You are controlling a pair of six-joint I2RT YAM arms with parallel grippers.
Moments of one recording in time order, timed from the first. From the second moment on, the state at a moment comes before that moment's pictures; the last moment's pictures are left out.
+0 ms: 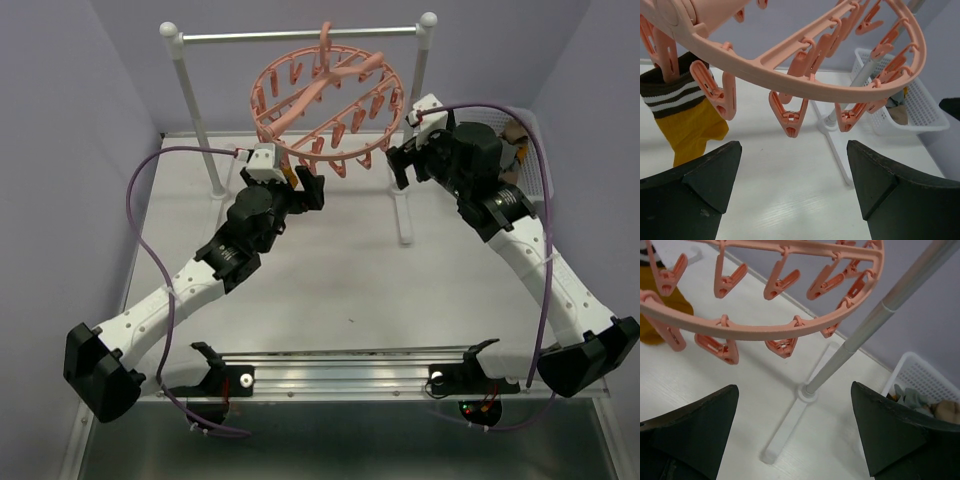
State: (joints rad) left arm -0.74 1.14 0.96 0.14 -0.39 -0.37; right arm 0.45 1.28 1.42 -0.33 0.03 -0.28
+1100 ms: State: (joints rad) left arm -0.37 0.93 0.79 0.19 0.21 -0.33; right arm 0.45 1.64 1.86 -0.71 -0.56 -1.06
